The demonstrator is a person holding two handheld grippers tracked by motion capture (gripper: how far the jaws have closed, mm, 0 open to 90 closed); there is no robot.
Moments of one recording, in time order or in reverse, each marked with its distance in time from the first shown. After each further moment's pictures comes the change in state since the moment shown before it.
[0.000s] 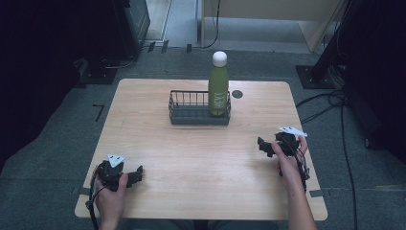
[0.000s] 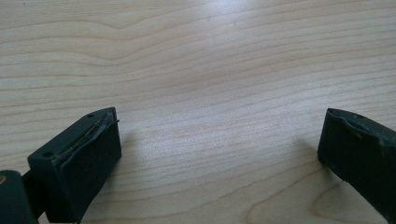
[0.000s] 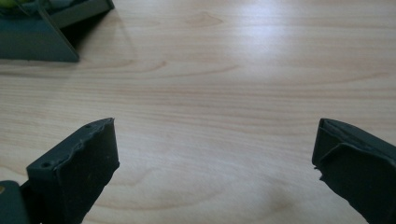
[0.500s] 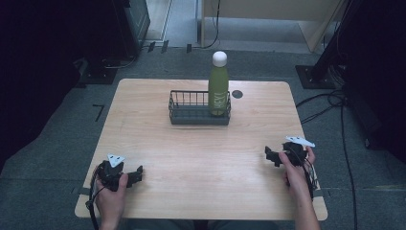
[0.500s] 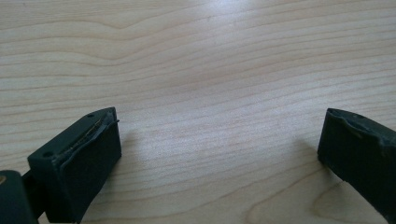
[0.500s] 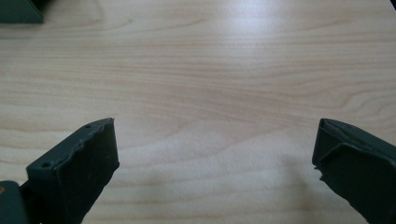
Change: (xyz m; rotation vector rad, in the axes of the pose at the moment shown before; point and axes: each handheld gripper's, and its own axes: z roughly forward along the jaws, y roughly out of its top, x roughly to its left) left arm 0.000 0.000 0.000 0.000 0.000 0.000; right arm -0.021 -0.030 -0.012 0.034 -0.037 0.015
